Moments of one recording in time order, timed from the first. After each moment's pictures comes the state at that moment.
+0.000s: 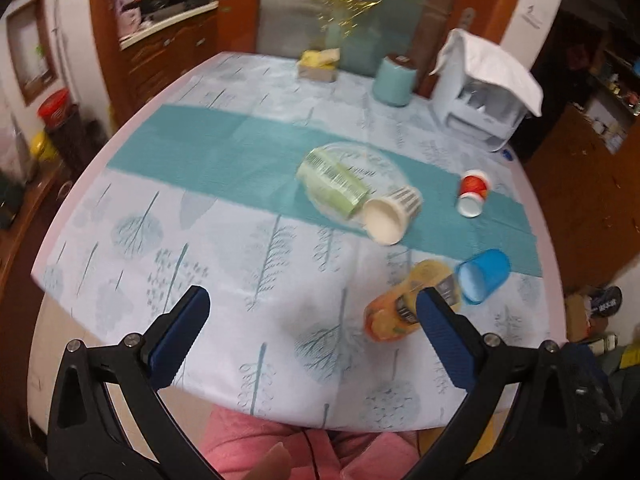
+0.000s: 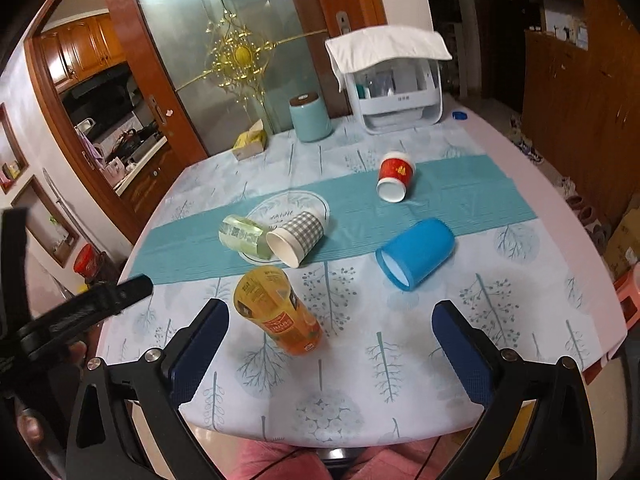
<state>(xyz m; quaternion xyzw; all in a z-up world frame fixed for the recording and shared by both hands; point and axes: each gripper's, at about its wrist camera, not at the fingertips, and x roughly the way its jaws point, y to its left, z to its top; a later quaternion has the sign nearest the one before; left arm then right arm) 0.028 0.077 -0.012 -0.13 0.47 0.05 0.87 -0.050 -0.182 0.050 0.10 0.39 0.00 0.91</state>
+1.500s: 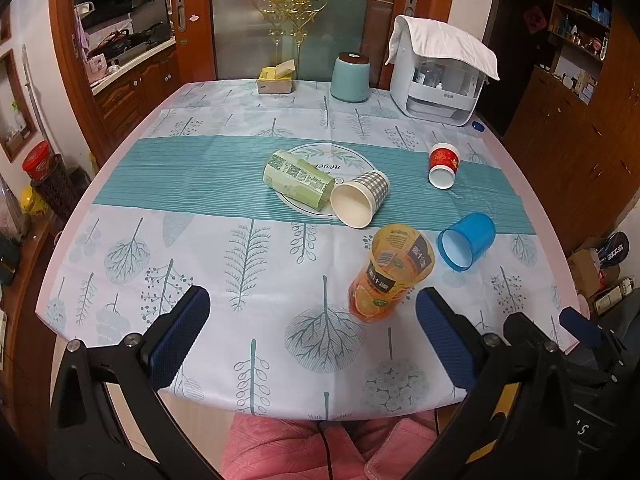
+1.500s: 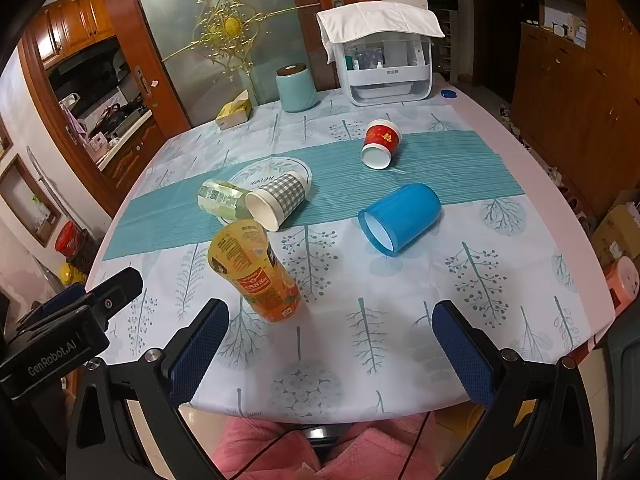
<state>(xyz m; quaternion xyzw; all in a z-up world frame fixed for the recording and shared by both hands) 0.000 0.027 -0.004 -0.05 0.44 0.00 0.90 -0.054 -0.184 0.016 0.08 0.44 -0.02 0.89</state>
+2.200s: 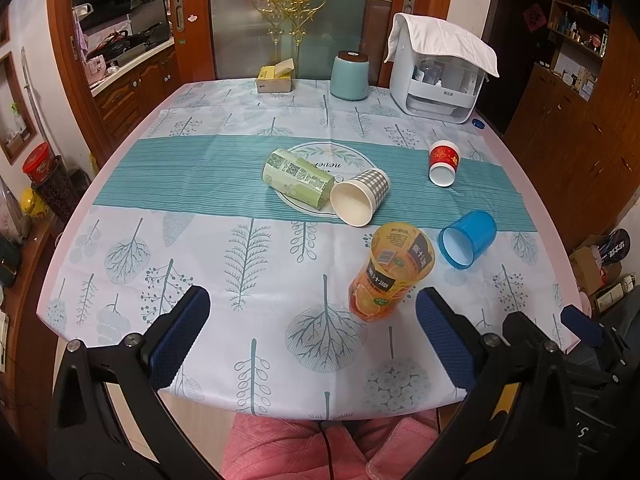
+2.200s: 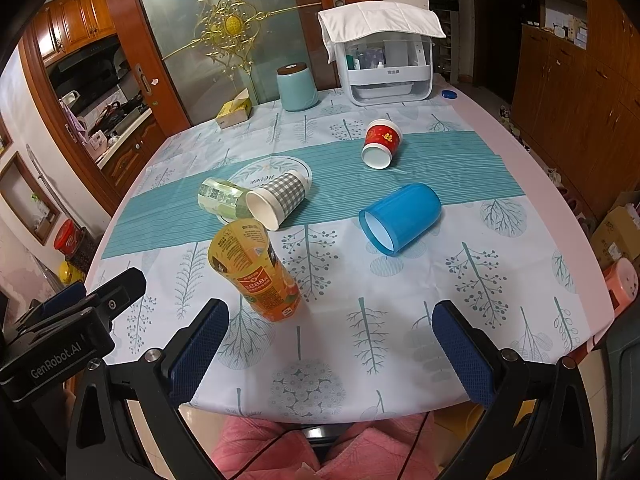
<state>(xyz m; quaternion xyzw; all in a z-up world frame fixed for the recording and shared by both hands) 0.000 0.027 -0.005 -0.05 0.44 0.00 0.90 -0.054 -0.183 0.015 0.08 0.44 -0.02 0.89</state>
